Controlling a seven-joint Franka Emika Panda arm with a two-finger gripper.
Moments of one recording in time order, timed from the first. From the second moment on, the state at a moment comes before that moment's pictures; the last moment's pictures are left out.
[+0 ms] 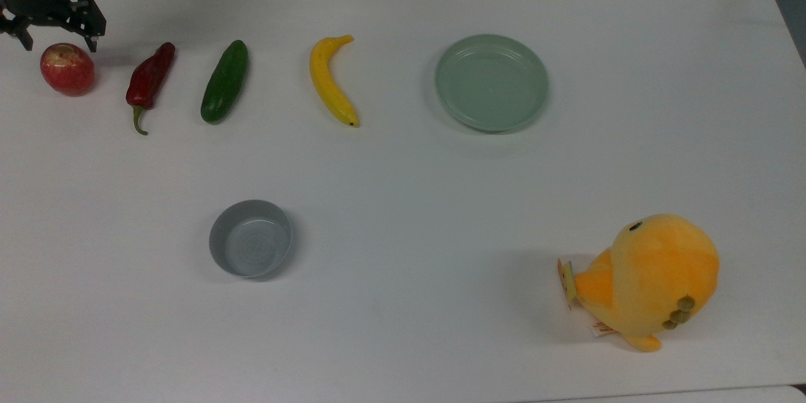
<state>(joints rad) -0.21 0.38 -0.45 -1.76 0.03 2.24 -0.81</state>
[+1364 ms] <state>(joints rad) -0.22 0.44 -0.45 -1.82 0.03 2.42 -0.81</state>
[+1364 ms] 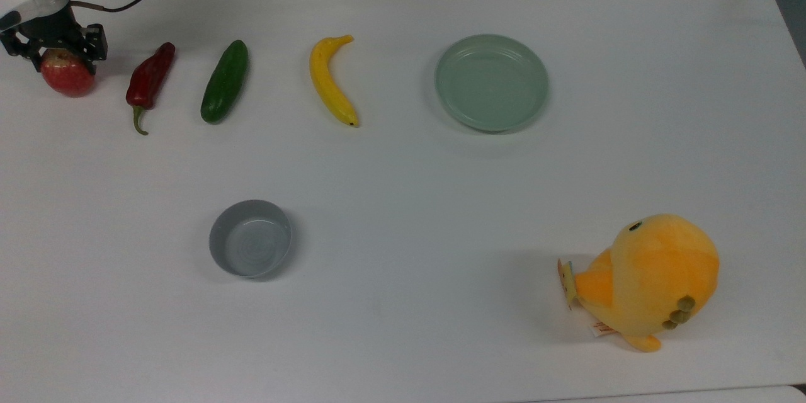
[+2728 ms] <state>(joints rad) -0.12 0.31 -0.21 -1.46 0.14 2.00 -0.40</state>
